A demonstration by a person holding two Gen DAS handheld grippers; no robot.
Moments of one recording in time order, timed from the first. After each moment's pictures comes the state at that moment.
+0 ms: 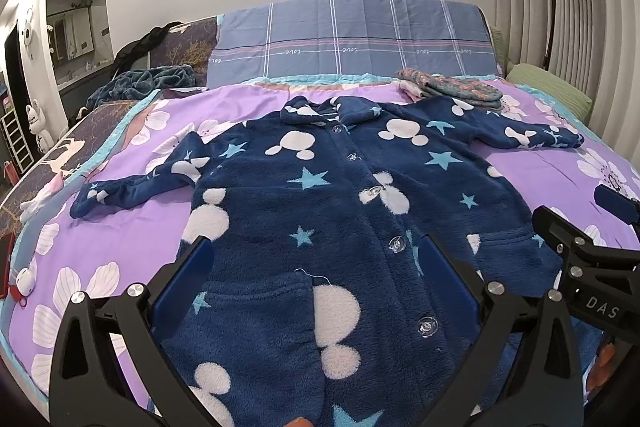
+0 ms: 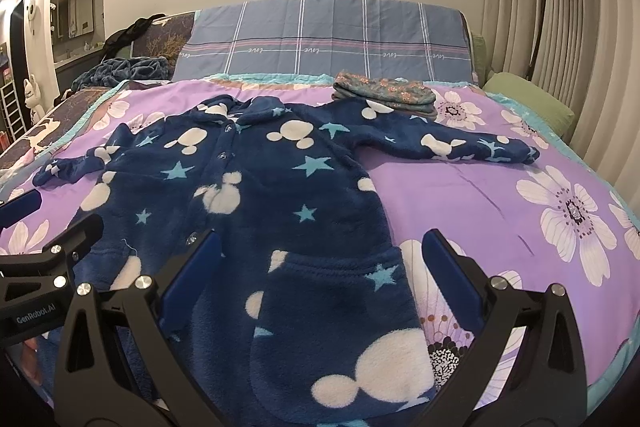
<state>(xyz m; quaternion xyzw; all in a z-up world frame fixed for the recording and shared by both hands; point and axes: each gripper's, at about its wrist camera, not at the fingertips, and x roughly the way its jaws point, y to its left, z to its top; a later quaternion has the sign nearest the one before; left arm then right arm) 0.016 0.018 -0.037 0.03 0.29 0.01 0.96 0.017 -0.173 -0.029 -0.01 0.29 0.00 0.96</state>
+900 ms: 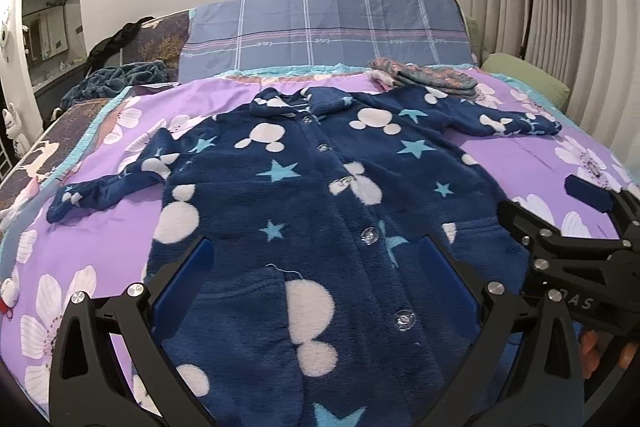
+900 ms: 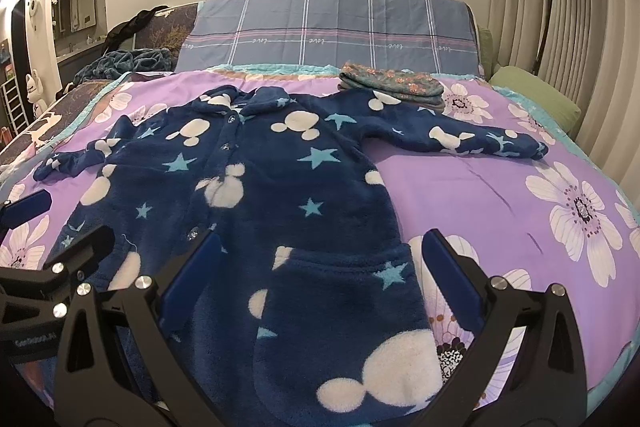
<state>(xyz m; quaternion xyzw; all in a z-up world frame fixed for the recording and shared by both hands) 0.022 0.007 -0.034 0.03 0.31 -0.05 0.95 0.028 -0.170 -0.035 0.00 0.31 0.01 0.95</state>
